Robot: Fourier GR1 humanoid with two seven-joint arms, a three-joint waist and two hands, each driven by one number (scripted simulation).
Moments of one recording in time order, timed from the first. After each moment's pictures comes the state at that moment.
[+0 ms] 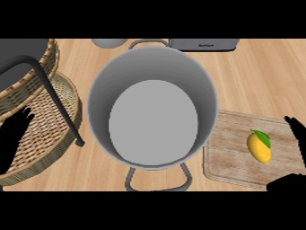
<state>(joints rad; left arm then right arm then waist) 0.01 0.34 0.18 -1.42 0.19 -0.11 0.01 0.04 -0.82 0.37 -1.91 0.39 -0.09 0.92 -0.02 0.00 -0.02</state>
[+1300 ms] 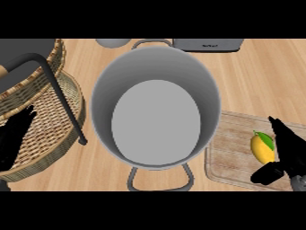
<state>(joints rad) -0.01 0.34 0.17 -1.40 0.14 -0.07 0.01 -0.07 -0.68 0.44 -1.72 0.47 -0.03 0.99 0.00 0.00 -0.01</state>
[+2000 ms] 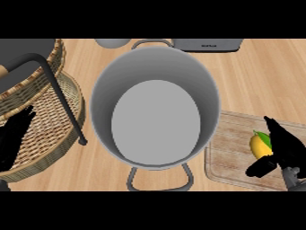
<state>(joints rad) -0.01 0.33 0.17 -1.40 0.11 -0.07 0.01 -0.10 -0.60 0.41 -1.55 0.47 -0.04 0.92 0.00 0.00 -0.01</state>
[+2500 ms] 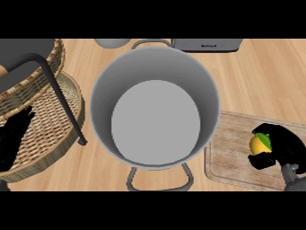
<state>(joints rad) -0.01 0.33 0.17 -1.41 0.10 -0.06 0.01 -0.12 -0.59 0.40 -1.47 0.49 -0.06 0.82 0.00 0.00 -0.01</state>
